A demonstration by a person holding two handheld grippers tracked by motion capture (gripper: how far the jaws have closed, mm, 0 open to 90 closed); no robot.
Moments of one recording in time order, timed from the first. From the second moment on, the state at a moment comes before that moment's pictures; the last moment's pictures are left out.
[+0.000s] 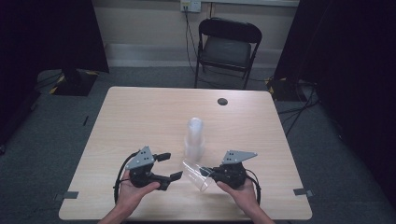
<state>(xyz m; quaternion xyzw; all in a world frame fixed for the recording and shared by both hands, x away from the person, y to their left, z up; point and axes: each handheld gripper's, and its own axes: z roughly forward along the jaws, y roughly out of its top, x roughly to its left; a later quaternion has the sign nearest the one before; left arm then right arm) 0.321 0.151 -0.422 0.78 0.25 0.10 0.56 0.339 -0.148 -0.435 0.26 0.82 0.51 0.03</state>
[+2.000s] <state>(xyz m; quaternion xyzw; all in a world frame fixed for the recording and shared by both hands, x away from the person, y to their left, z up) 0.297 0.097 -0.440 0.89 0.06 0.15 0.43 0.348 -0.130 -0.439 0.26 0.88 0.40 -0.08</state>
